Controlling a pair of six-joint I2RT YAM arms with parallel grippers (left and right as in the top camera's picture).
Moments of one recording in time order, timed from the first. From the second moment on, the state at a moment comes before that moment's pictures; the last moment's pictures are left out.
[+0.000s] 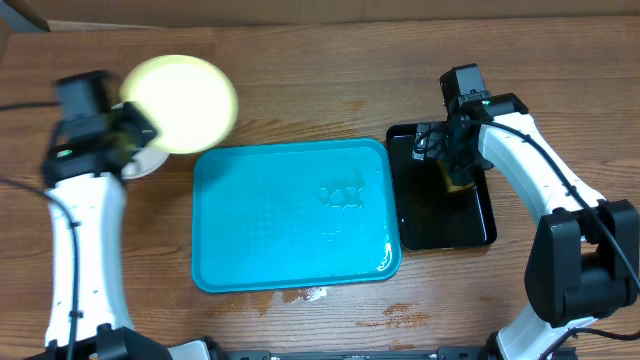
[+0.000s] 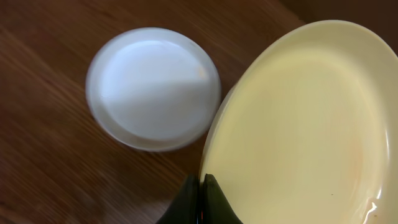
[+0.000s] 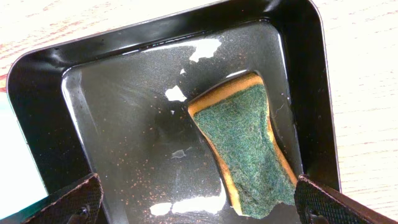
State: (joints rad) left arm 0.30 1.47 1.32 -0.71 -0.06 -0.45; right arm 0.19 1.85 1.38 -0.87 0.06 0.35
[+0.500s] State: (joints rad) left arm 0.62 1.86 1.32 -0.49 0.14 -0.49; right arm 0.19 1.85 1.38 -0.87 0.06 0.35
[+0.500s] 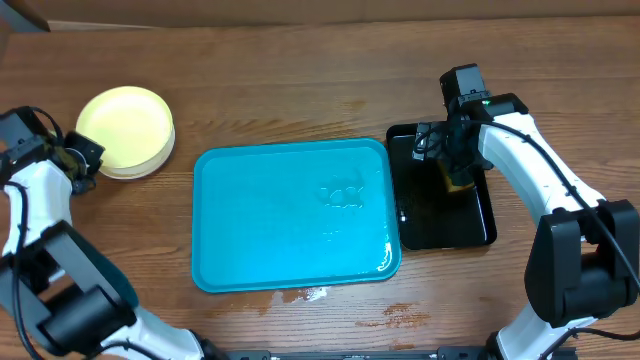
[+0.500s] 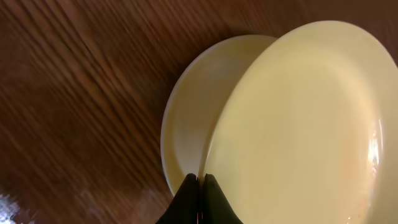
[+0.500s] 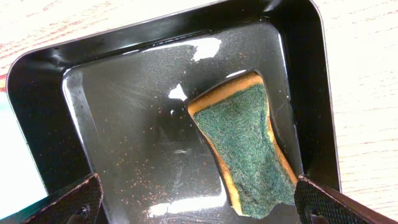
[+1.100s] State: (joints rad) left arm 0.63 1.92 1.32 -0.39 0.31 -0.53; right arm 0.19 1.85 1.38 -0.87 0.06 0.35
